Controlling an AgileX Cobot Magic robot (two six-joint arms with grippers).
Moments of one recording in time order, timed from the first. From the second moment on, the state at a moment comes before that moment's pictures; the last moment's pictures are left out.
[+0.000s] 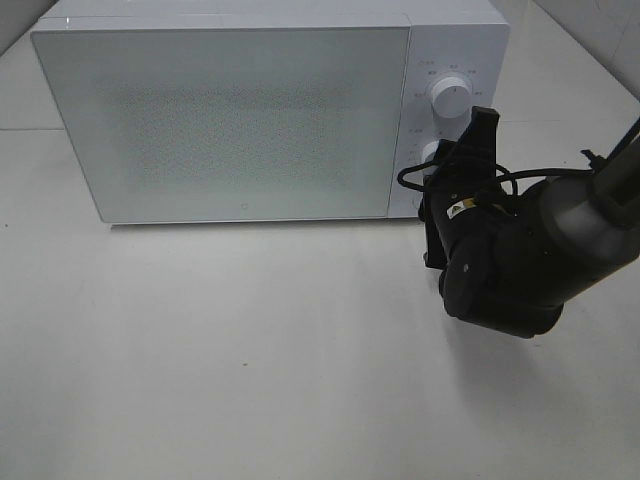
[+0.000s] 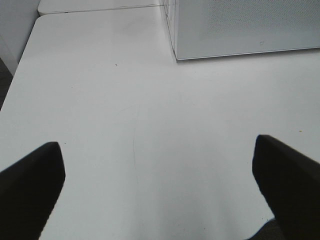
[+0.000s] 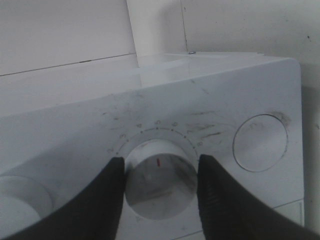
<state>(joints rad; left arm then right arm) -0.01 0.00 -0.50 -0.09 1.05 0.10 0.63 2.05 -0.74 0.80 -1.20 1.42</state>
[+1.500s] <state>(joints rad) -0.01 0.00 -0.50 -0.09 1.05 0.10 0.63 1.80 -0.60 0.73 -0.78 0.62</state>
